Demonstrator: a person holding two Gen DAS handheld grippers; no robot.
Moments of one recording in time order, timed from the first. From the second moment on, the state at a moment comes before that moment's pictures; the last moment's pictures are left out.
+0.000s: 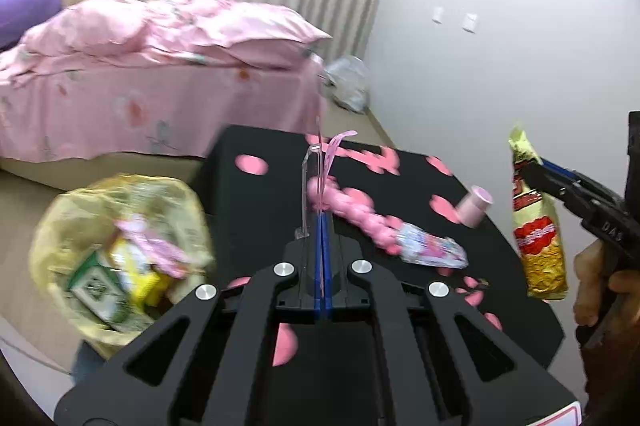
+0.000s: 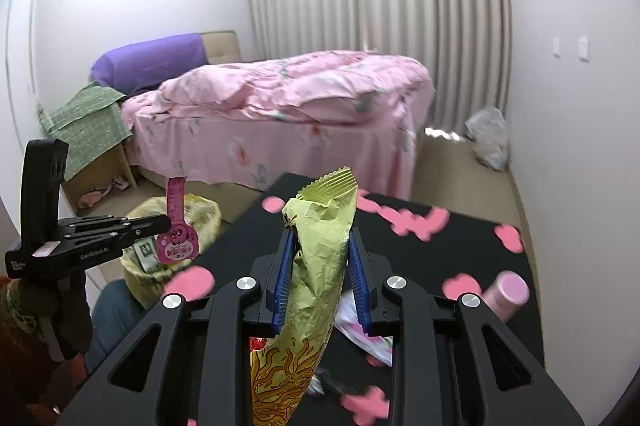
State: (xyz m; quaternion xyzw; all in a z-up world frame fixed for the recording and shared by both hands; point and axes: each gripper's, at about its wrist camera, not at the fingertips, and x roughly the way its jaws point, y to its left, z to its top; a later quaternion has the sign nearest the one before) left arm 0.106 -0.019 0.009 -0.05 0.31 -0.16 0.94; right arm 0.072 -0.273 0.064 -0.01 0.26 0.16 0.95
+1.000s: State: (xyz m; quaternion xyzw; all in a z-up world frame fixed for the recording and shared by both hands) left arm 0.138 0.166 -0.082 -0.20 0.36 0.04 0.91; right arm 0.258 0.021 -0.037 -0.01 0.38 0.36 0.85
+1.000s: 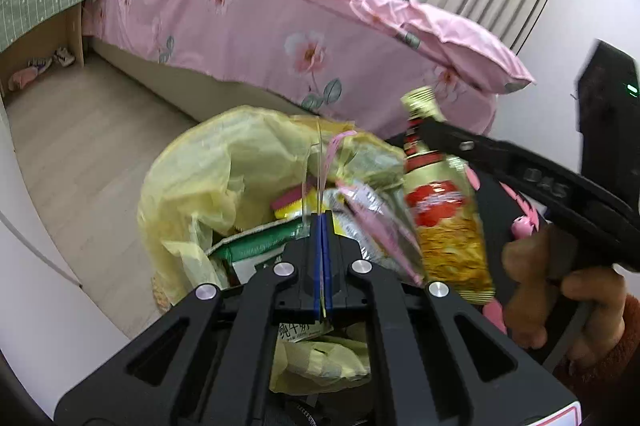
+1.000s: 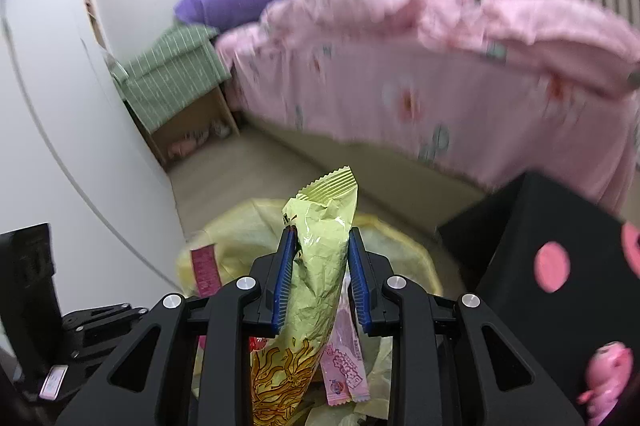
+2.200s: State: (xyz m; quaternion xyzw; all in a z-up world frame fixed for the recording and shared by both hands) left arm 0.119 0.073 -0.040 -0.18 0.34 -0.09 0.92; right arm 0.162 -0.183 0.022 -0.01 0.34 0.26 0.91
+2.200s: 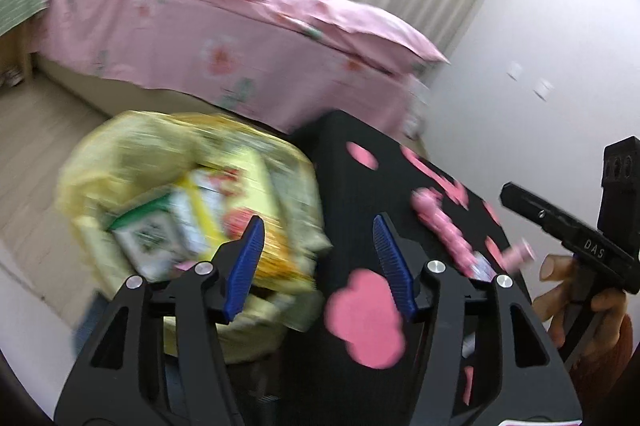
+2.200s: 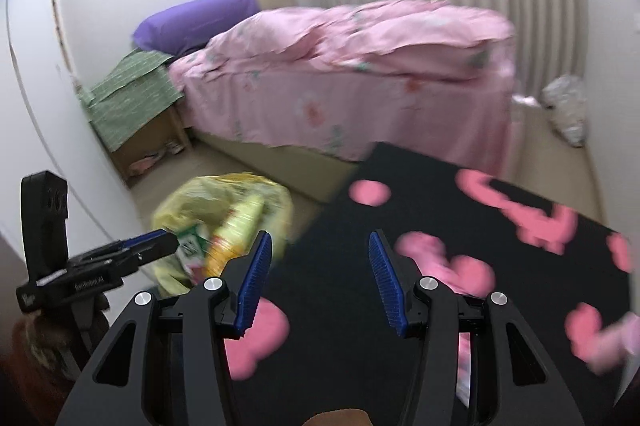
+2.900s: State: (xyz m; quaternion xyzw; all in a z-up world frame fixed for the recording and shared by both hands) left arm 0.104 -0.189 -0.097 0.09 0.45 -0.31 0.83; right arm 0.061 -0.392 -0.067 0.07 0.37 0.11 0.92
